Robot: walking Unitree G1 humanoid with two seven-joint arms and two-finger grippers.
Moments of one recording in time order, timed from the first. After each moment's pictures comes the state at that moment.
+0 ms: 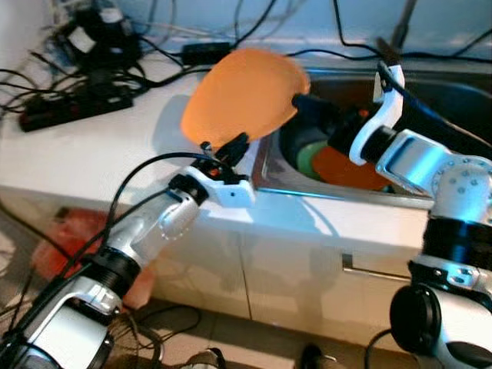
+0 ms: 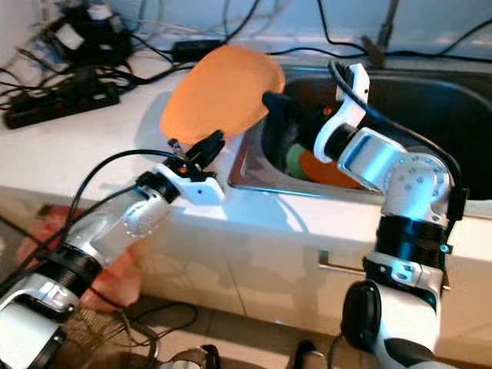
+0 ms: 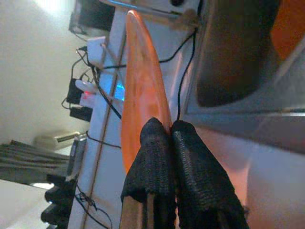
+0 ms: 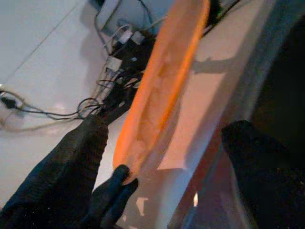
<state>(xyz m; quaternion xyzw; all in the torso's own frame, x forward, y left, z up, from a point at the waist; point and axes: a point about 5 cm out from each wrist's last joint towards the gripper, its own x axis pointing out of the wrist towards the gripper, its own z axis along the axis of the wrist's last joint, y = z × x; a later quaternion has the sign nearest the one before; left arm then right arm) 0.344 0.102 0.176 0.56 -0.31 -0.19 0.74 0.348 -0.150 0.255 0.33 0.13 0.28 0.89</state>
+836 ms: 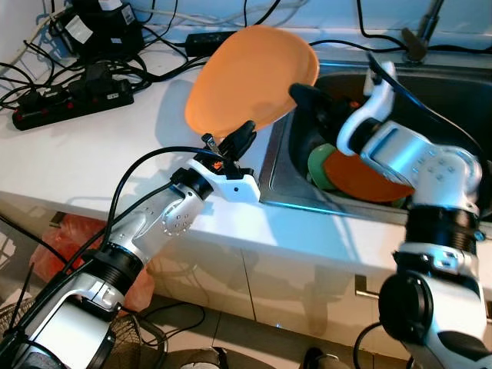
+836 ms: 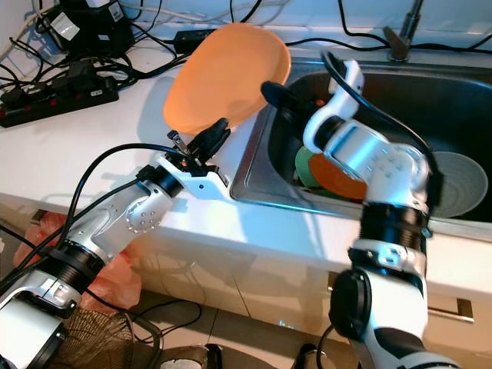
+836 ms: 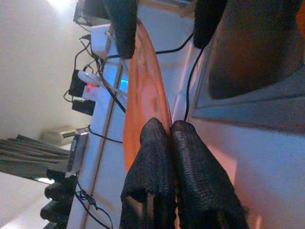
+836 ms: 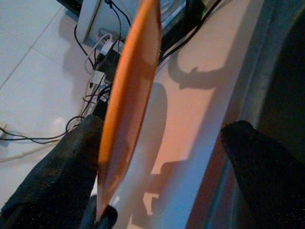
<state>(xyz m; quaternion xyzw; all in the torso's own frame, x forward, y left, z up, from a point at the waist) 0.343 0.097 0.188 0.54 -0.35 -0.18 0.74 0.369 -0.137 0.258 0.36 0.12 0.25 0.89</state>
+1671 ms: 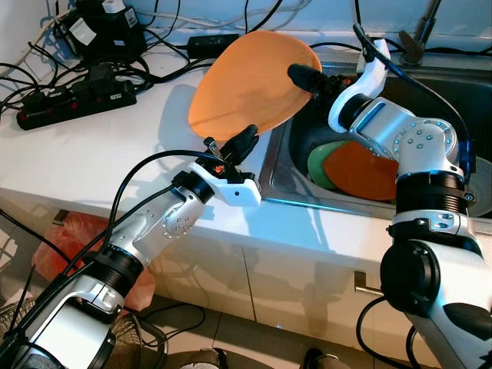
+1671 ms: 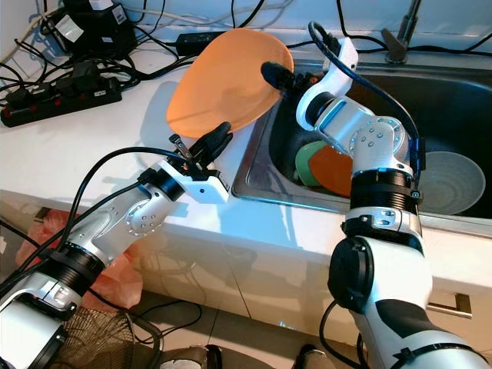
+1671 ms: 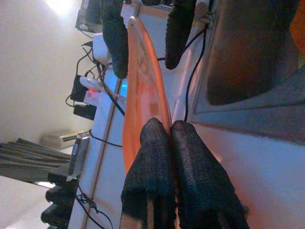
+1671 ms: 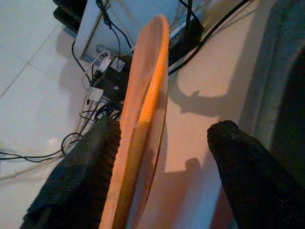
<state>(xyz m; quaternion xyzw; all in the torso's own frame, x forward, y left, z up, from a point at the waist) 0.341 0.096 0.186 0.54 -0.35 -0.19 0.74 0.396 -0.130 0.272 0.36 0.10 0.23 0.90</state>
